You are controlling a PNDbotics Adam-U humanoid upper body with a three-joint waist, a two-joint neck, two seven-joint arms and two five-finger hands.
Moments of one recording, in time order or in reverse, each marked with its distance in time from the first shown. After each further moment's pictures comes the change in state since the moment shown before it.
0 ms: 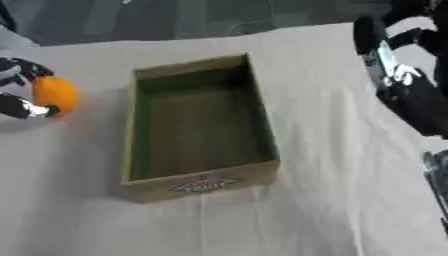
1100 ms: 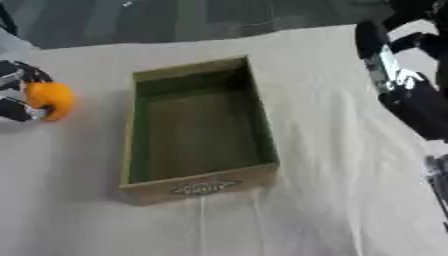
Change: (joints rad) left arm -0.003 -0.001 0.003 0.009 -0.135 -0.002 0.025; right arm 0.003 0.000 -0.001 0.000 -0.001 -0.002 0.002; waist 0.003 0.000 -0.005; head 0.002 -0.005
